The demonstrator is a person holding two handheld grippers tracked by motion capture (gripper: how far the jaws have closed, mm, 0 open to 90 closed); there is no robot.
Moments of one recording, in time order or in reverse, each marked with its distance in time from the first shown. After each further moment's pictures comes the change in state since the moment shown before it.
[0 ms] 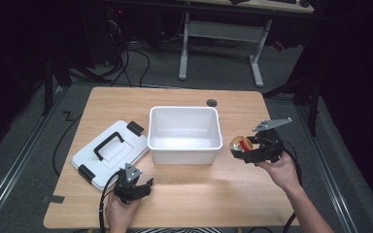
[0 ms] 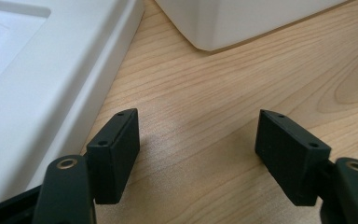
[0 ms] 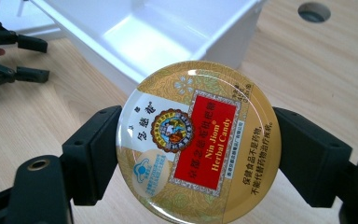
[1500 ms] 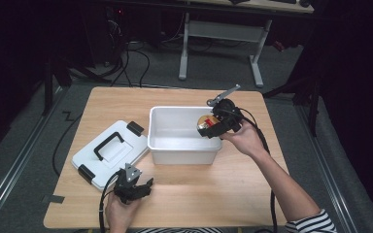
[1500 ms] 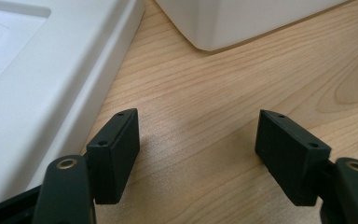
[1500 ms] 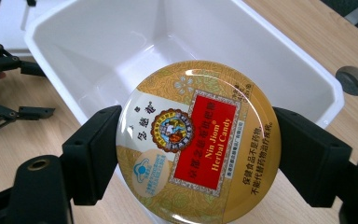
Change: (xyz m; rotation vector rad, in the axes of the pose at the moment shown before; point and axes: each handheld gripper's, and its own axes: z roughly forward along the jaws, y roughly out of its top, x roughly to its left) left arm 0.000 0.000 0.000 0.001 0.000 0.001; right arm 0.030 0.108 0.063 0.141 0.022 -0.141
